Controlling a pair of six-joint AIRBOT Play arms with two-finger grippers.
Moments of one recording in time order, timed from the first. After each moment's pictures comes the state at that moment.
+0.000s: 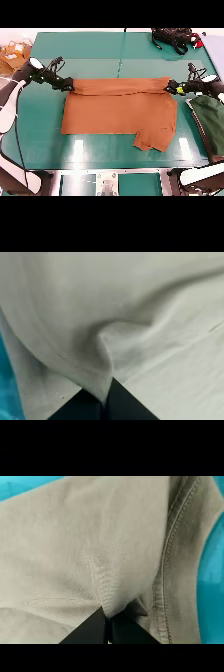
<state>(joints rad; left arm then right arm) 0.03 -1.82 1.55 1.00 -1.17 -1.26 -0.33 -1.69 1.25 -0.85 0.90 1.15</state>
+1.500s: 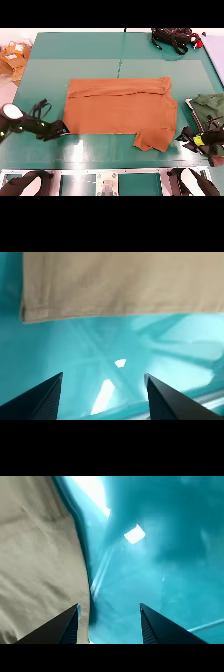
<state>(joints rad) 0.09 -0.95 0.53 1.01 -1.22 -1.52 -0.60 -0.84 0.44 -1.29 1.28 1.68</state>
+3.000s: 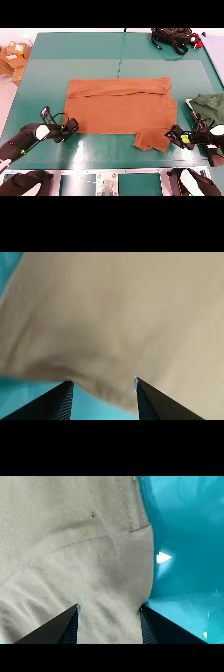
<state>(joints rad) -0.34 -0.93 0.39 1.28 -0.58 -2.39 -0.47 -0.83 0.35 -1.14 1.08 1.64</state>
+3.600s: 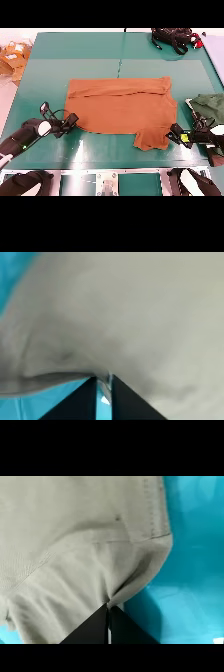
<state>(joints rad) -0.35 -0.96 0.48 1.32 -0.63 -2.44 -0.47 -0.83 0.35 -1.06 1.09 1.58</state>
